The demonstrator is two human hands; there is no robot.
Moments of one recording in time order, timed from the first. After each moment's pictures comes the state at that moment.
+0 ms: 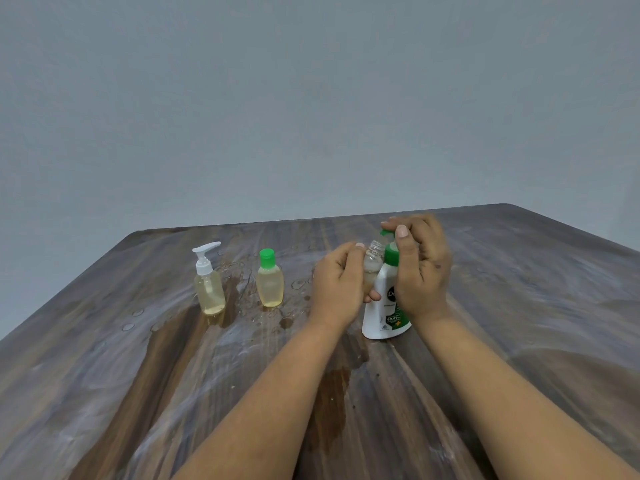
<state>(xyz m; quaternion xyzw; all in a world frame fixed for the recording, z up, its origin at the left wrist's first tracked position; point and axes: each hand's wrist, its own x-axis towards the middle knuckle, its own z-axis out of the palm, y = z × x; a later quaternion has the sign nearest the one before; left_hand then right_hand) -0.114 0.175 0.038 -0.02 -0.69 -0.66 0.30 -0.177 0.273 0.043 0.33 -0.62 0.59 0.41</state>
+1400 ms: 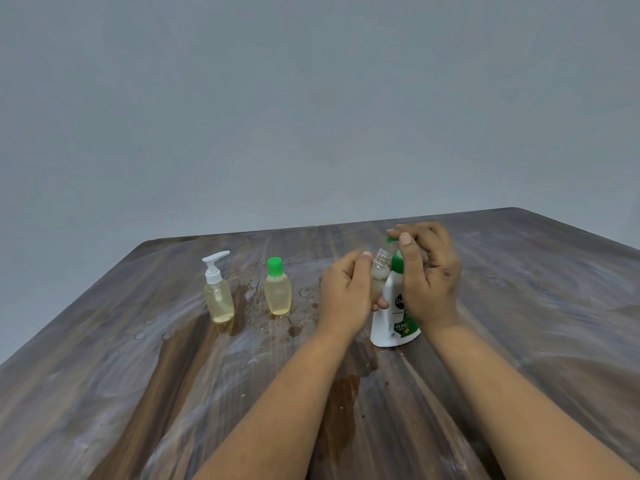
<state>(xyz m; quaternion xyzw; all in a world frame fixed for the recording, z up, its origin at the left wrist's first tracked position) -0.109 0.176 0.041 -0.03 -0.69 -0.65 0.30 -0.173 0.275 0.045 0.32 -0.62 0.59 0.41</state>
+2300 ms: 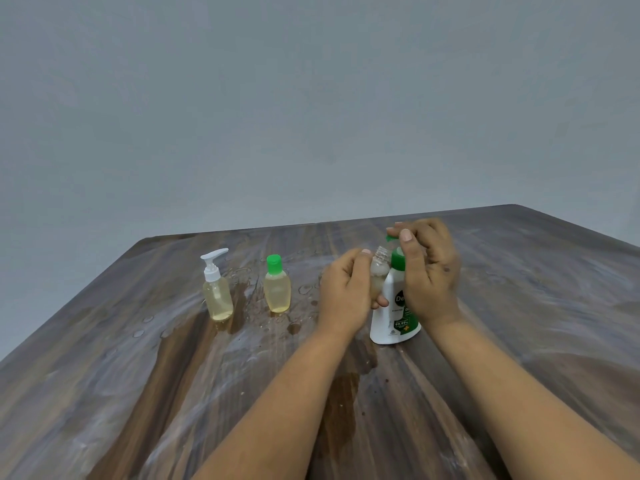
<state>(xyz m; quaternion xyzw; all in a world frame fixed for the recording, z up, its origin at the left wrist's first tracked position) -0.110 0.176 0.039 -0.03 -0.69 -0.66 0.30 -0.176 0.276 0.044 0.33 -0.63 0.59 0.39</state>
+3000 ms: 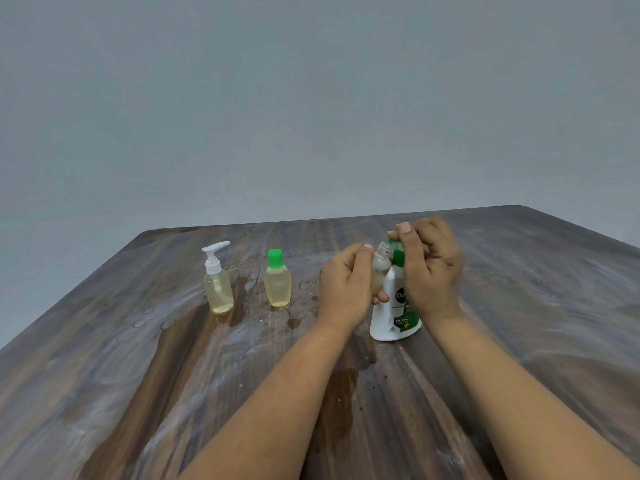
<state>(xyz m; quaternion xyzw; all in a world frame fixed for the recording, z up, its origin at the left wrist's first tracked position) -0.113 0.176 0.039 -0.01 -0.69 -0.65 0.31 -0.179 0.273 0.044 0.32 -0.62 0.60 0.39</state>
